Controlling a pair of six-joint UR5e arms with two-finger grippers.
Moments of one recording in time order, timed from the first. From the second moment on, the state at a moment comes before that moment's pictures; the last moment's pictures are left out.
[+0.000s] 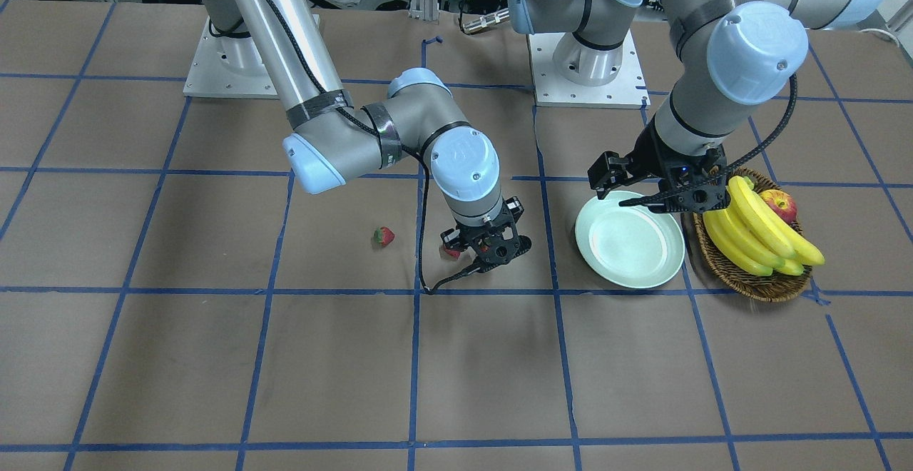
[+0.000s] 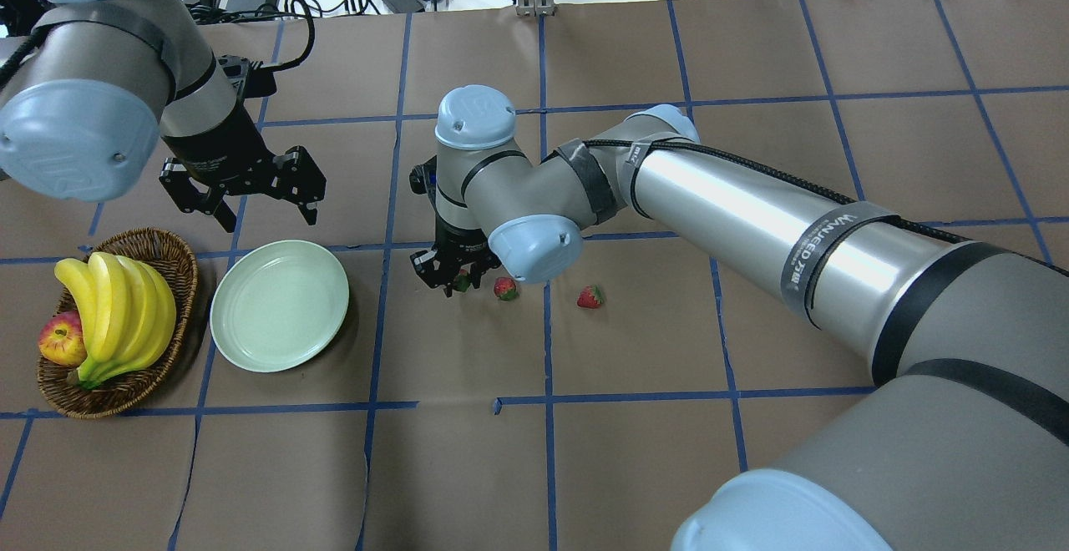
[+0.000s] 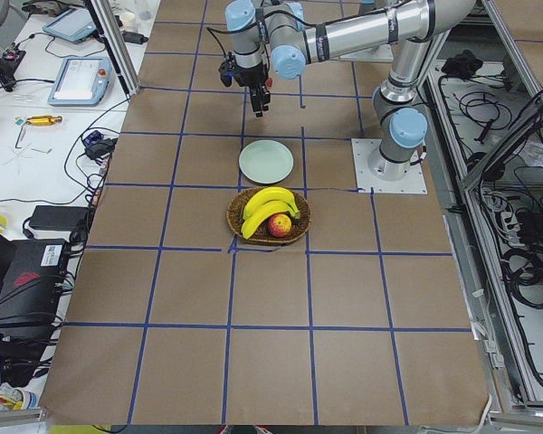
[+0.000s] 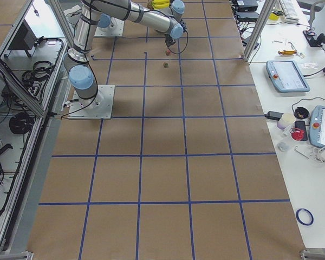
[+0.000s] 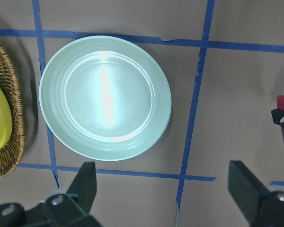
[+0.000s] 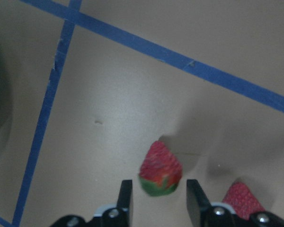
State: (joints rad) left arm -1.46 -1.65 -1.75 -1.45 1.61 0.02; right arm 2.07 -0.99 1.58 -2.12 -1.31 0.08
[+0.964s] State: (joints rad) left arm -1.46 -1.65 -1.75 -1.45 1.61 0.02; right arm 2.00 -1.14 1.58 -1.97 -1.44 0.02
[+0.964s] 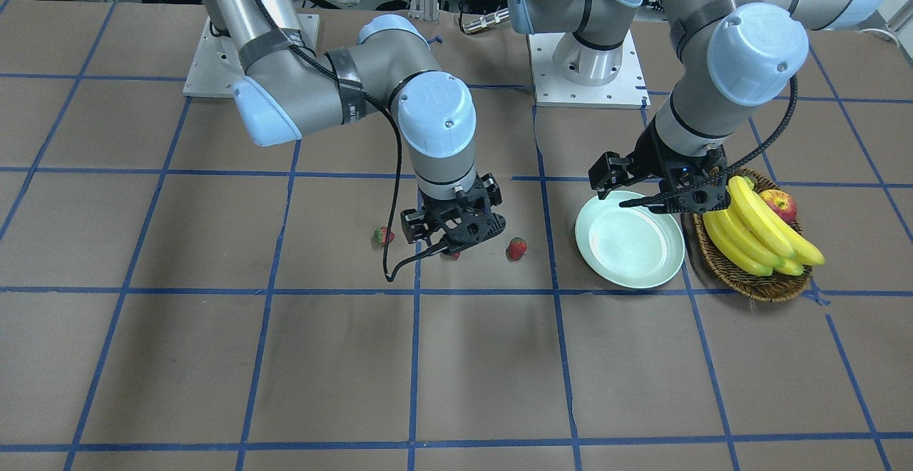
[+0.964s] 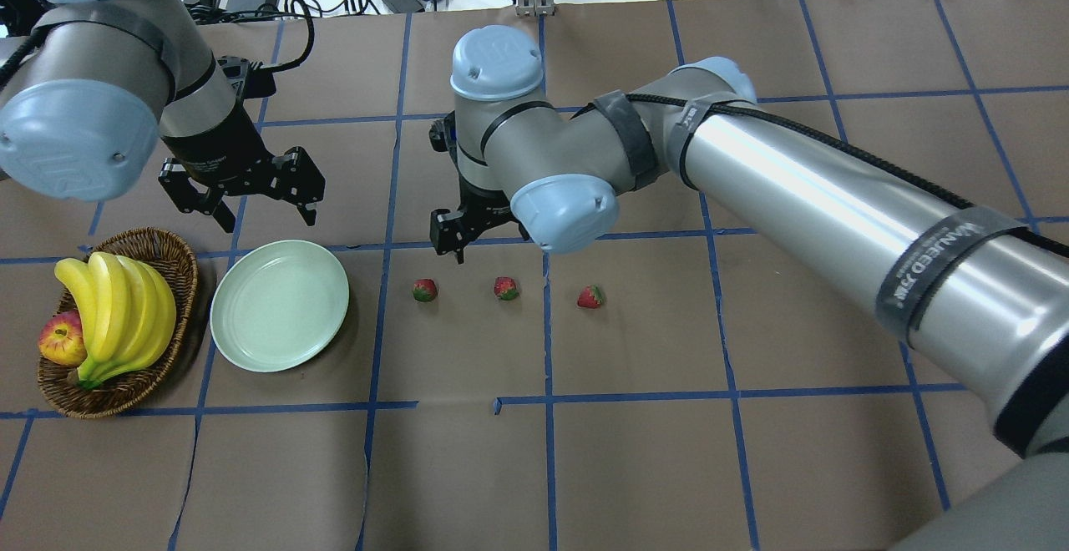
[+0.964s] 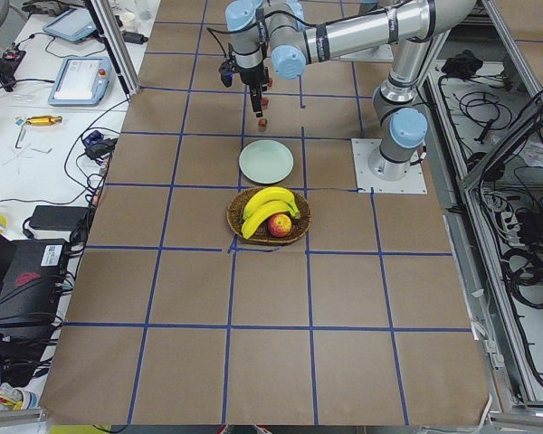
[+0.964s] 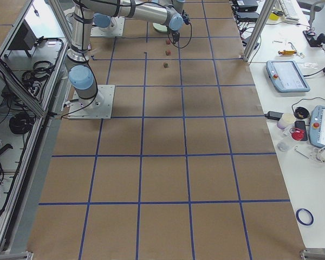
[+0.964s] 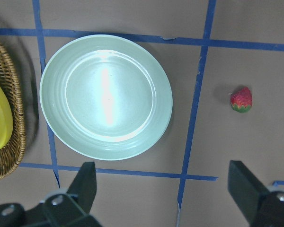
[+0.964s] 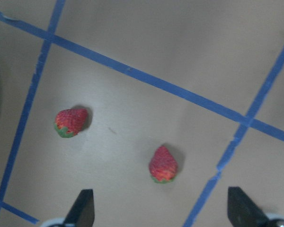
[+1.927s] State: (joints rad) left arm -1.49 -1.65 -1.76 -1.45 1.61 0.02; right arm 1.88 -1.14 1.75 -1.90 -1.52 -0.23
